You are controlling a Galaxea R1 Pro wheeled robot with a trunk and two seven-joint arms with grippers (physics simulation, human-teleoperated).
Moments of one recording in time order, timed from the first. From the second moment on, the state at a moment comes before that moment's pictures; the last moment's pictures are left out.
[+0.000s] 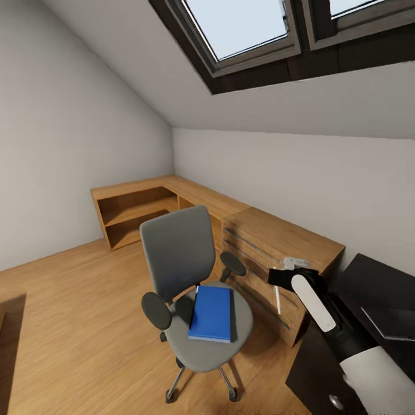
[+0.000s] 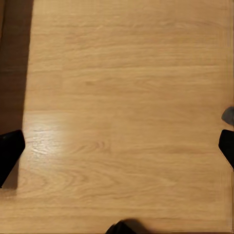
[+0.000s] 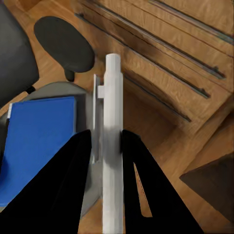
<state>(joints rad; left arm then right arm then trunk) -0.11 0.08 0.22 -0.58 0.37 -0.02 0.25 -0.66 -0.20 0.31 -1.26 -0.83 0.80 -0.60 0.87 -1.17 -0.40</state>
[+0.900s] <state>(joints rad) -0.11 0.05 0.10 -0.50 0.32 -0.07 0.25 -0.66 -0.20 0.07 -1.21 -0.83 0.79 -0.64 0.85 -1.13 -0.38</state>
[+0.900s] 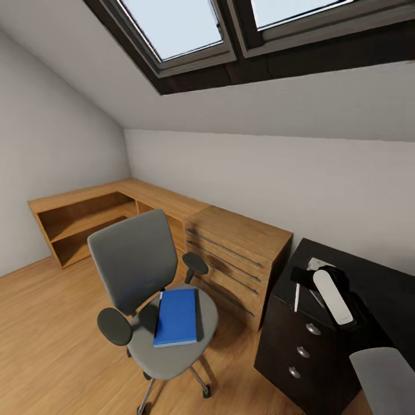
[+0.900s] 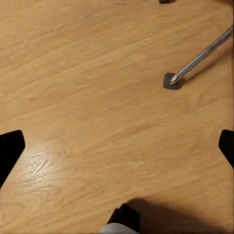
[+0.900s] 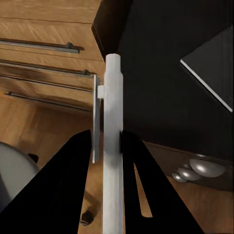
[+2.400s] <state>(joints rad) -0.11 0.00 0.08 -0.09 0.33 -0.81 0.09 -0.66 -0.22 0.06 -1.18 -0.78 0.79 -0.64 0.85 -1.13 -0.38</state>
